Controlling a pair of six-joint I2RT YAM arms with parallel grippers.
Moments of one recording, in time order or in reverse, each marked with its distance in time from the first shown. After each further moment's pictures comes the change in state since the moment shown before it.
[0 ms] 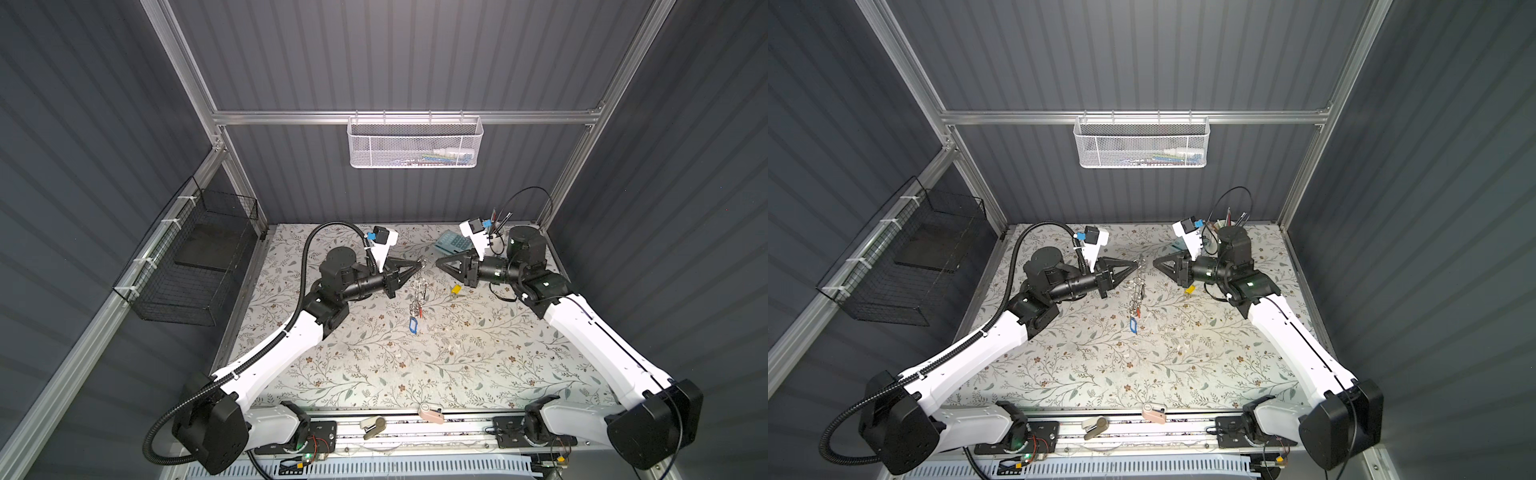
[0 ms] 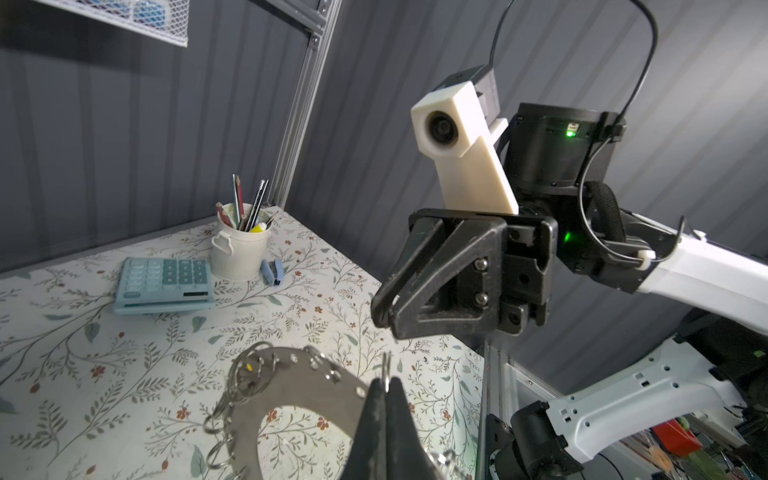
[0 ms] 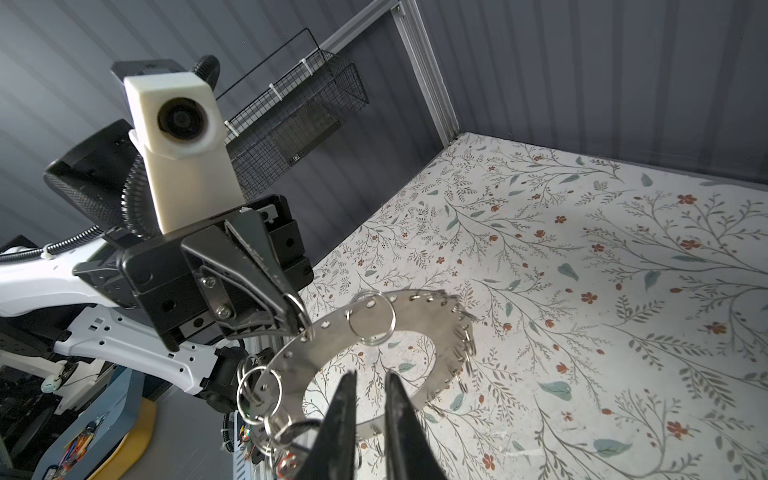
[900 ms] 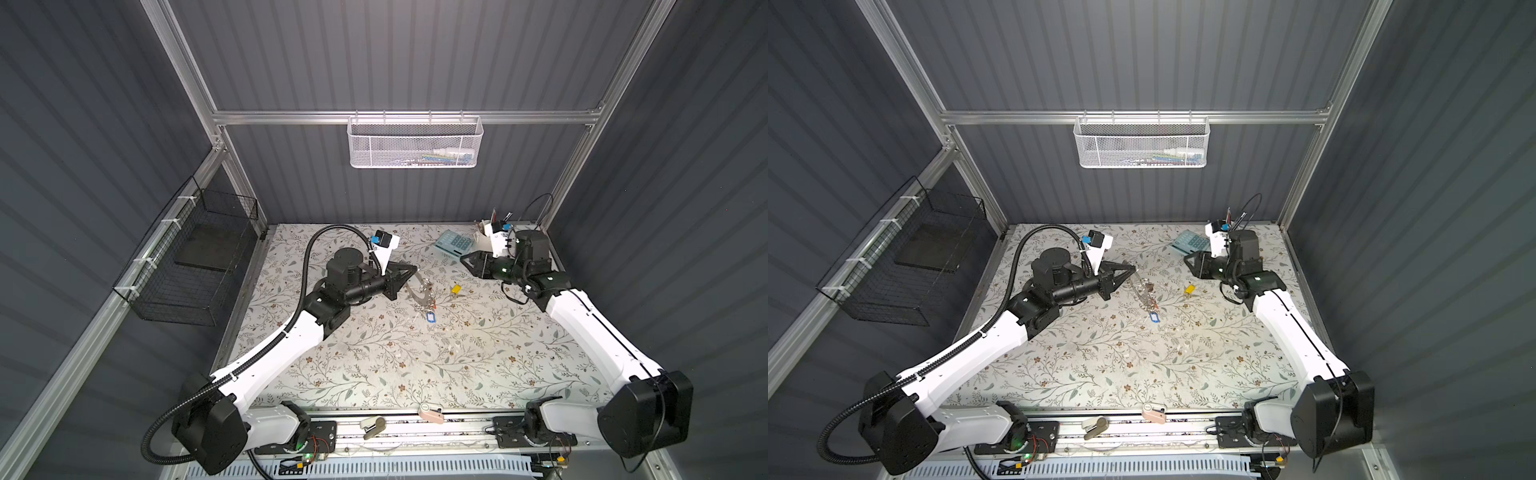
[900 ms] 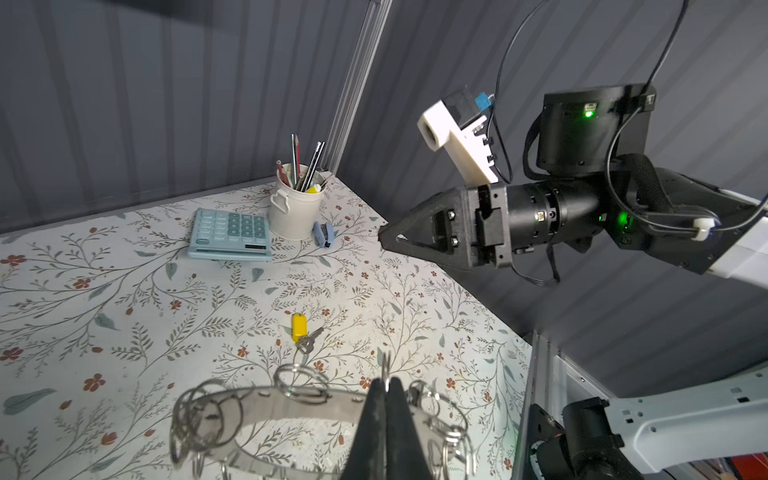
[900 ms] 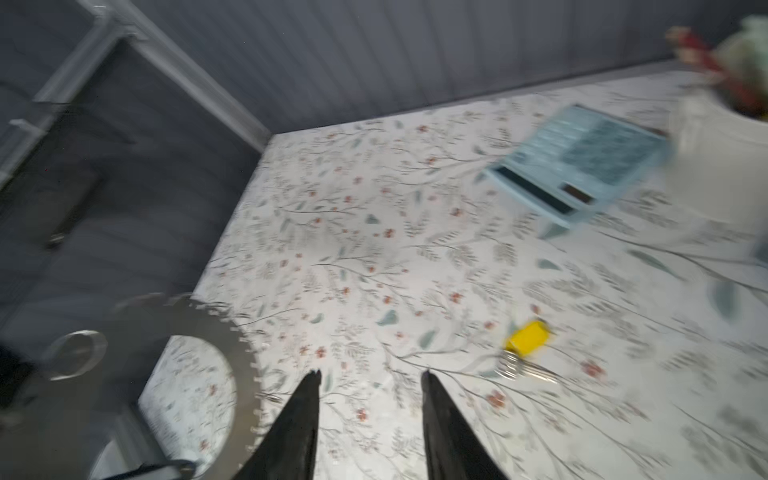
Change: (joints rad) left arm -0.020 -0.004 0.011 -0.158 -0.152 0.078; right arm -0.177 0.029 -0.055 -0.179 0.454 0.076
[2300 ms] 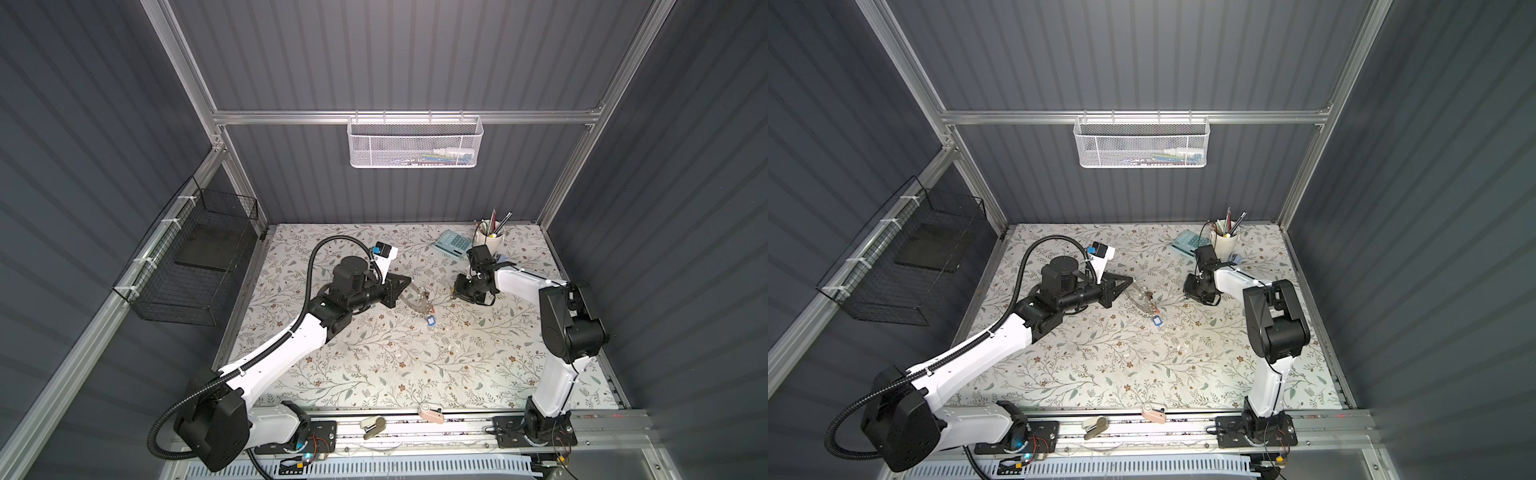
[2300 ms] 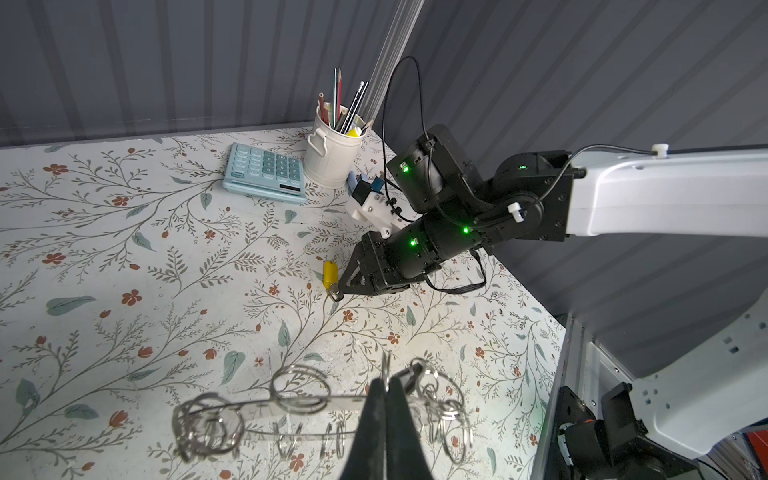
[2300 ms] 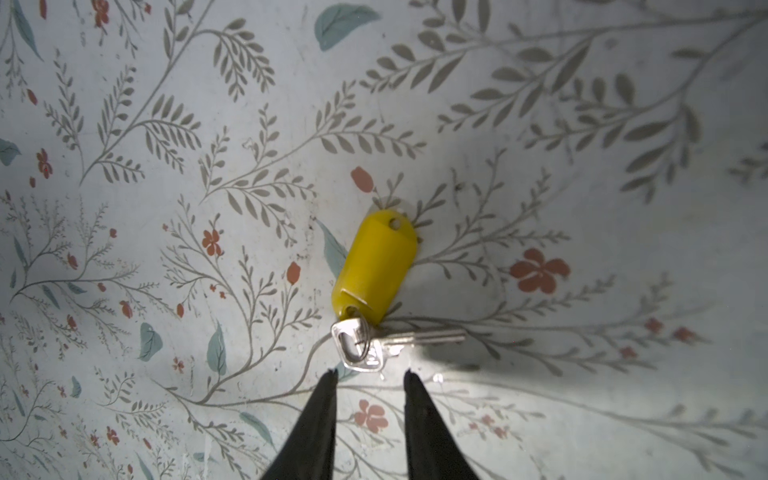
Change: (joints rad) left arm 0.000 0.018 -0.079 -0.038 -0.058 -0.007; right arm 0.072 0.605 0.129 -0.100 0.192 0.222
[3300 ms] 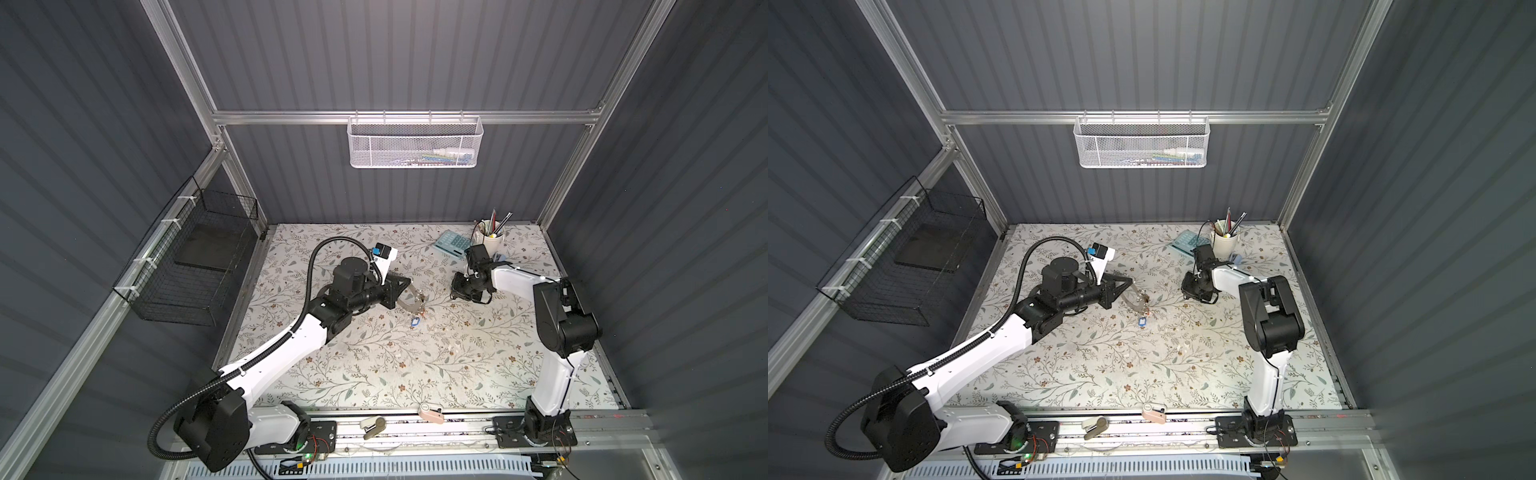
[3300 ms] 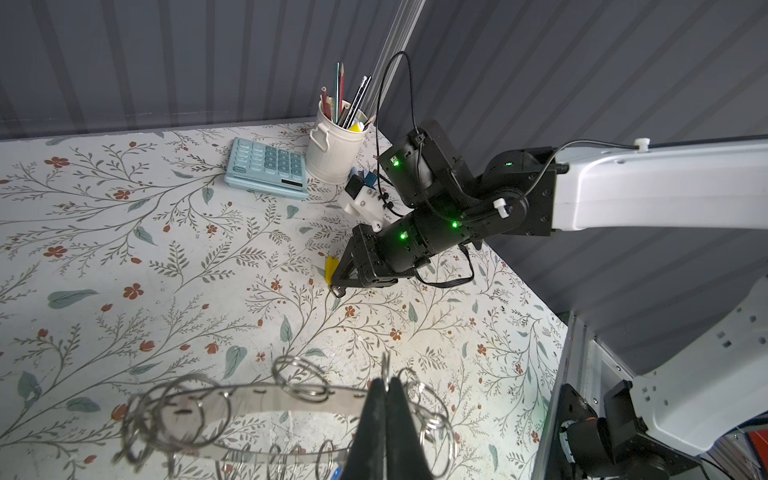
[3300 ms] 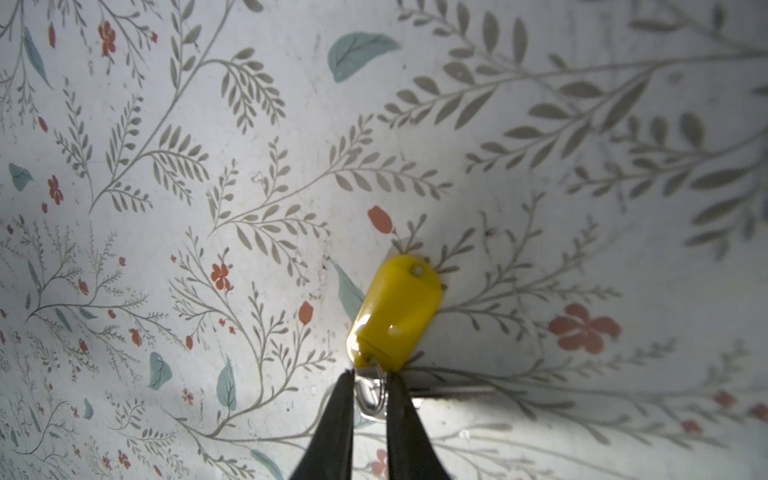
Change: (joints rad) left arm 0.000 0.000 -0.007 0.001 -0.001 0.000; right arm -0.002 0.045 0.023 0.046 -0.019 0.019
